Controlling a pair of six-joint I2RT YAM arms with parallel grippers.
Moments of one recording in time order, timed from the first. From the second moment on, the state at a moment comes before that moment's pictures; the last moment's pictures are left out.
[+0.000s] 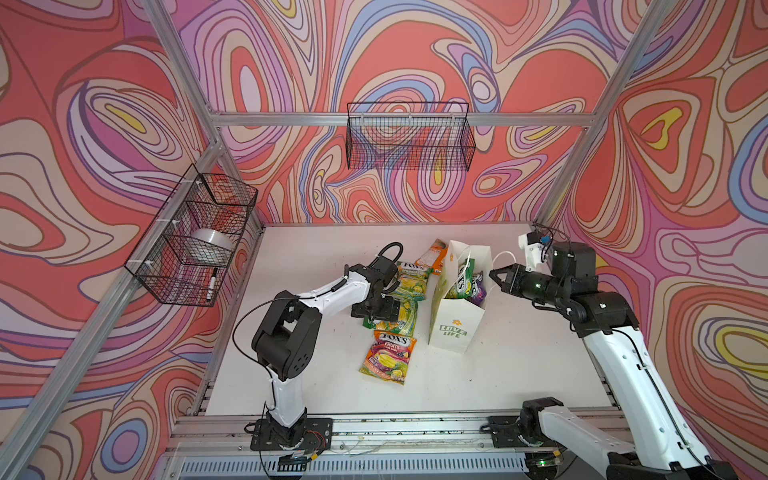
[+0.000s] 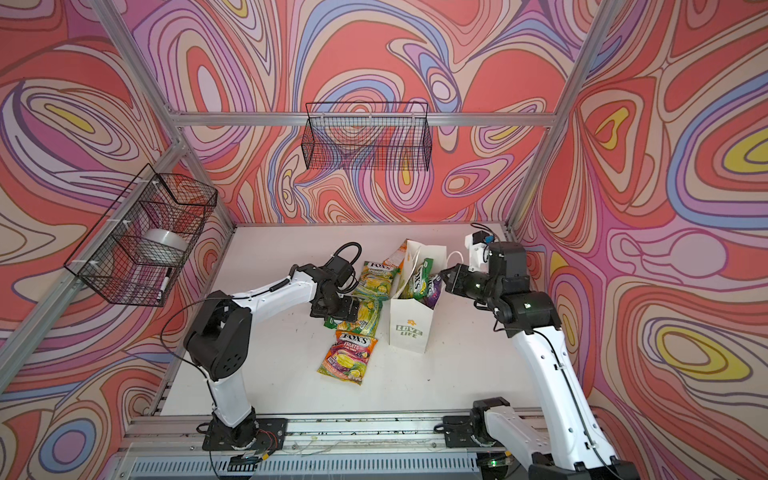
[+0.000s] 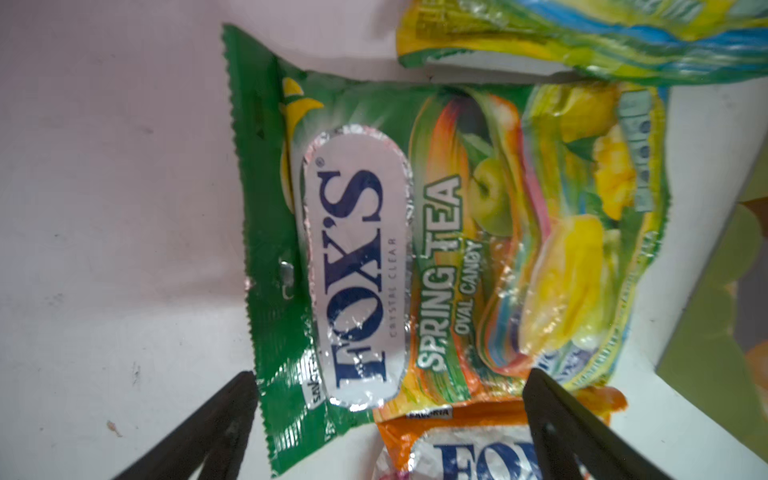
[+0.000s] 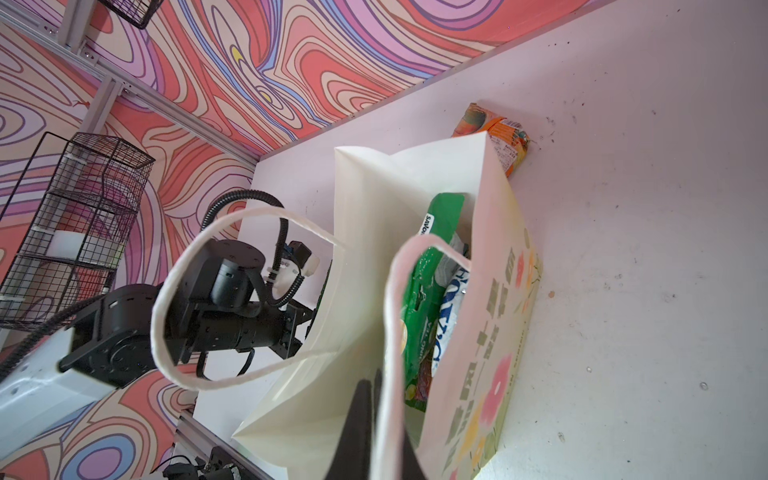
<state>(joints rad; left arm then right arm) -0.60 1.89 1.34 -0.86 0.02 -0.44 0.11 1.01 1.21 -0.80 -0.43 0.46</state>
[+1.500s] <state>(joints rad) -0.54 1.73 1.27 -0.83 -0.07 -0.56 0.11 0.99 1.20 -0.83 -0.42 0.46</state>
